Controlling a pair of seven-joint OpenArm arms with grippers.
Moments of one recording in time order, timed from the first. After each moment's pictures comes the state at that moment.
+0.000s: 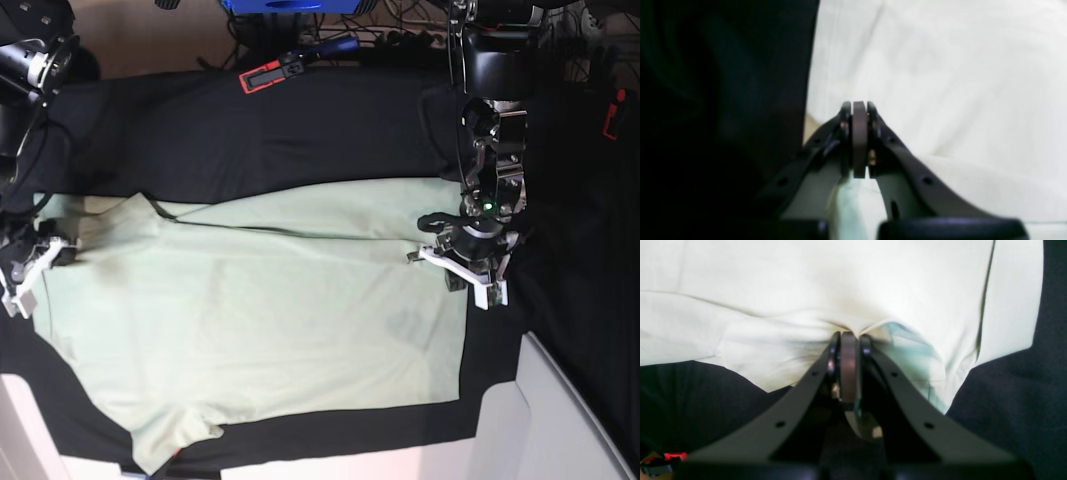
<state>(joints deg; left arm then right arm) -4.3 -7.4 -6.2 64.1 -10.1 -2.7 12.5 13.7 16.2 30.9 61.1 13.6 40.6 -58.4</state>
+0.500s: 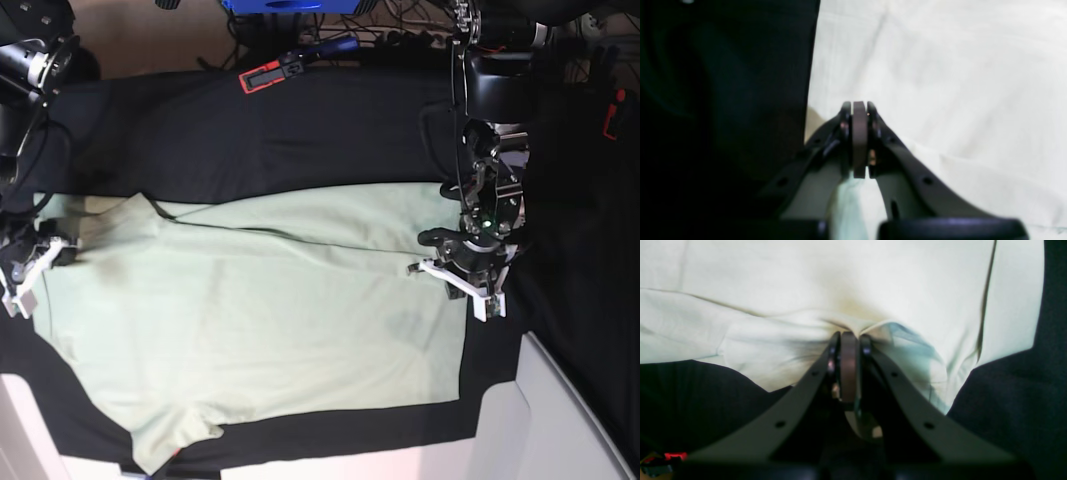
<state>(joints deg) -8.8 -7.7 -6.0 58.0 -10.0 -2.8 12.4 13.7 16.2 30.9 61.1 13.7 40.6 -58.4</state>
